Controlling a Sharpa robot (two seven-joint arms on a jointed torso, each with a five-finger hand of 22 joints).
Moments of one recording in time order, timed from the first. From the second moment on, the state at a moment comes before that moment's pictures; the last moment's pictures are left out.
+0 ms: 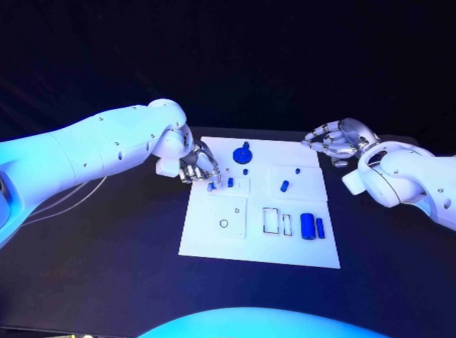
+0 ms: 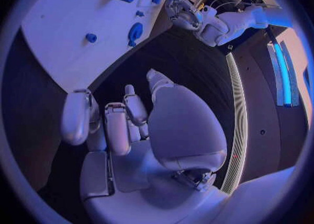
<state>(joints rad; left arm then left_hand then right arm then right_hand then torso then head) 1.34 -0.57 -0.07 1.09 -0.72 0.63 -0.60 0.91 -0.10 0.80 -0.04 0.27 0.88 0.07 0.82 0.58 1.40 -0.03 1.37 1.22 1.46 -0.08 1.55 1.29 0.08 1.43 0.02 1.42 1.29 1.30 -0.80 -0.15 1.37 -0.66 -0.44 0.02 1.33 -0.12 0.16 0.28 0.23 0.78 0.16 0.35 0.43 1.29 0.08 1.28 1.22 1.46 0.00 1.44 1.30 0.06 1.42 0.11 1.19 1.30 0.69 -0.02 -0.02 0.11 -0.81</state>
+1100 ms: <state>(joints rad) 1.35 -0.50 -0.08 1.00 -0.83 0.67 -0.62 0.91 -0.10 0.80 -0.04 0.27 0.88 0.07 0.82 0.58 1.40 -0.03 1.37 1.22 1.46 -0.08 1.55 1.29 0.08 1.43 0.02 1.42 1.29 1.29 -0.79 -0.15 1.37 -0.66 -0.44 0.02 1.33 -0.12 0.17 0.28 0.23 0.78 0.16 0.35 0.43 1.29 0.08 1.28 1.22 1.46 0.00 1.44 1.30 0.06 1.42 0.11 1.19 1.30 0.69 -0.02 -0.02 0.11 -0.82</state>
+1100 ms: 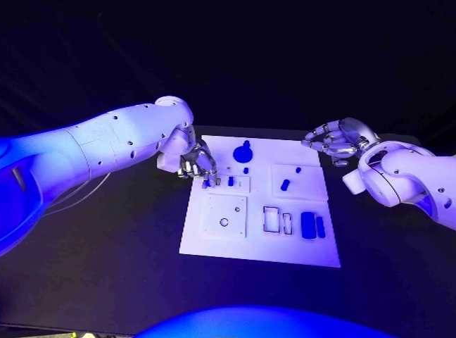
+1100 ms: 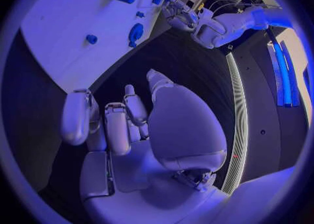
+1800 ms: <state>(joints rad) 1.35 -0.47 -0.09 0.96 -0.82 0.64 -0.62 0.91 -0.10 0.80 -0.04 0.27 0.88 0.07 0.82 0.58 1.40 -0.03 1.37 1.22 1.46 -0.08 1.55 1.29 0.08 1.43 0.02 1.42 1.29 1.29 -0.79 -0.15 1.37 -0.66 -0.44 0.02 1.33 -0.12 0.17 0.28 0.23 0.78 0.16 0.35 0.43 1.29 0.08 1.28 1.22 1.46 0.00 1.44 1.30 0.06 1.42 0.11 1.19 1.30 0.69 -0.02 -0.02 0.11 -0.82</state>
